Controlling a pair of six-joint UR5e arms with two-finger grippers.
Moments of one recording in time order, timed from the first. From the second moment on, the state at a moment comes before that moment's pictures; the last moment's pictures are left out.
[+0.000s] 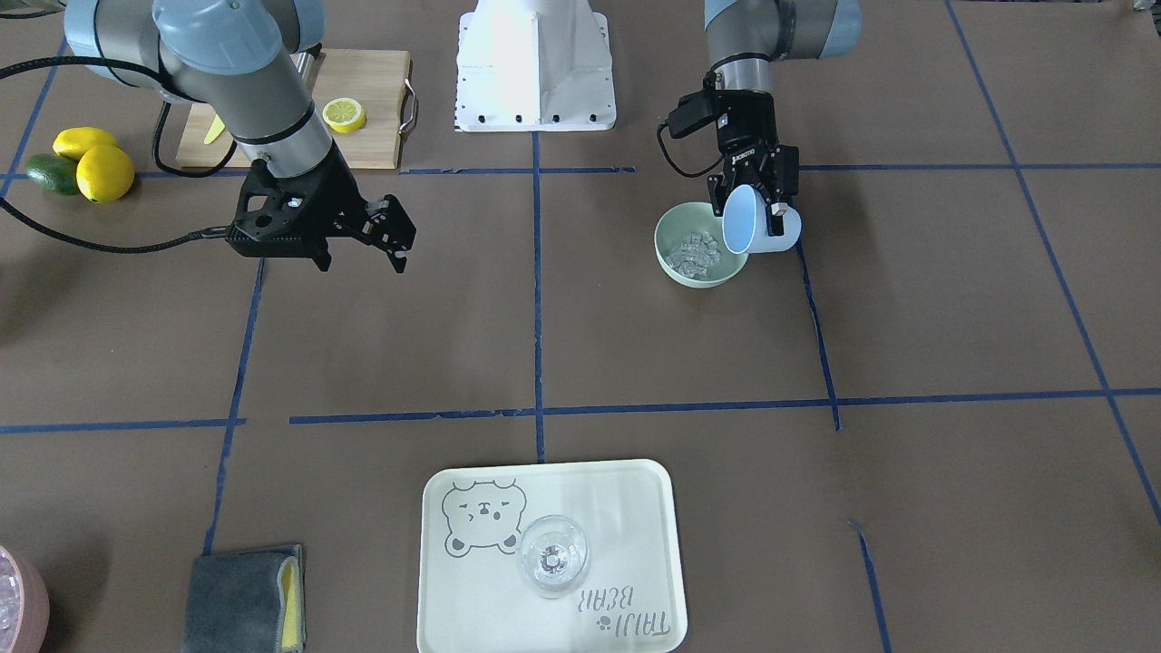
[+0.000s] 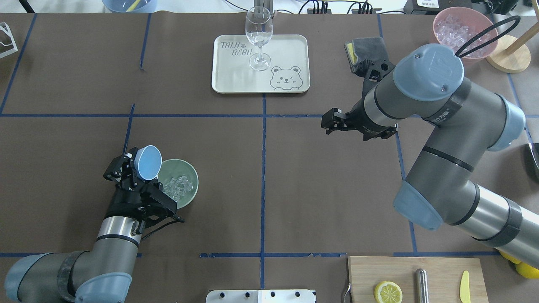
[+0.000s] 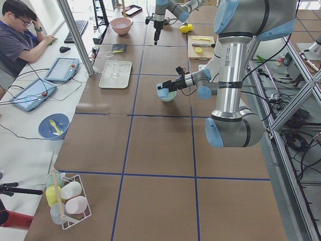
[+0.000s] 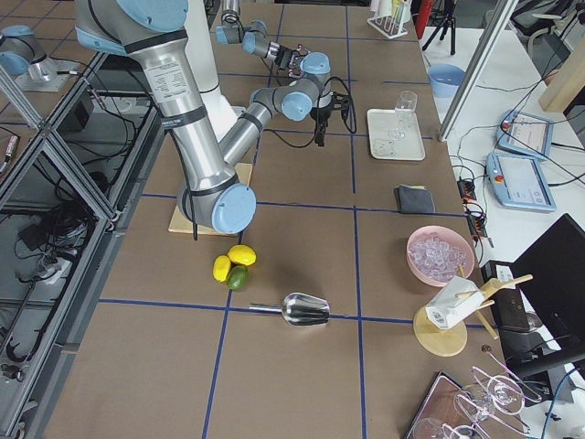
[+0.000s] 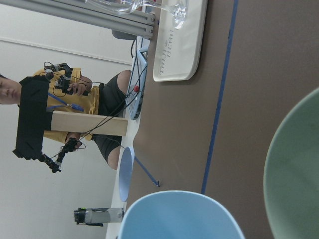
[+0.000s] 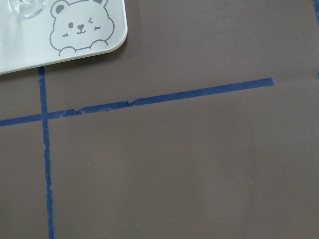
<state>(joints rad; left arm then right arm) -0.11 -1.67 -1.94 -1.93 -0.48 -0.48 0.69 -1.13 1.93 -1.53 1.96 1.26</state>
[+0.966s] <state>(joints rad) -0.11 -1.67 -1.92 -2.22 -0.53 -1.01 0.67 -1.13 1.92 -1.53 1.96 1.27</state>
